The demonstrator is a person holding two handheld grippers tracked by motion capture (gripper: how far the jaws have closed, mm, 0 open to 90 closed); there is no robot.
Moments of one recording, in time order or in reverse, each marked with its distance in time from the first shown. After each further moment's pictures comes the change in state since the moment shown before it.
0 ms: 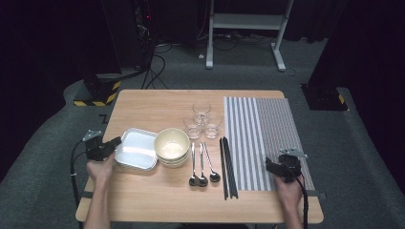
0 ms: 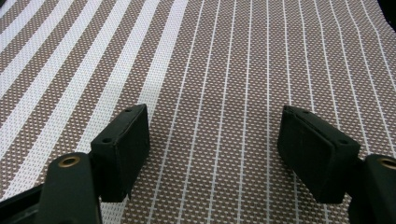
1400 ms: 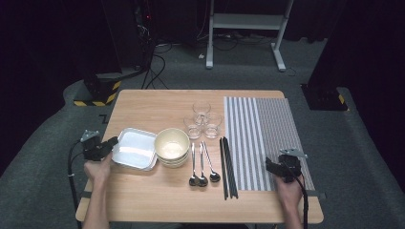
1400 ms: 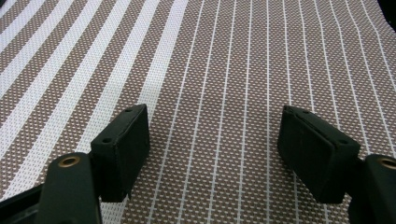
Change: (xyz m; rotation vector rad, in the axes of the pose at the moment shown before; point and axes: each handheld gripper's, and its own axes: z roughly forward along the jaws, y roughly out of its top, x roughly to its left) left arm 0.004 0.001 -0.005 -0.008 0.047 0.010; right arm 0.000 0.000 0.000 0.000 0.000 0.000
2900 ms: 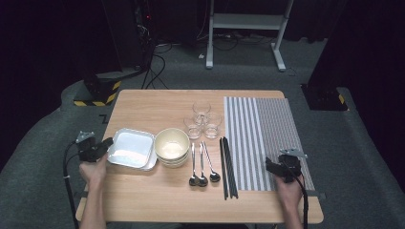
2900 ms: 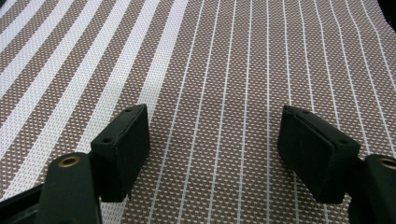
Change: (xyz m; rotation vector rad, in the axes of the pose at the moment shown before) left arm 0.012 -0.001 -0.008 0.001 0.045 0.000; right arm 0.000 0.000 0.000 0.000 0.000 0.000
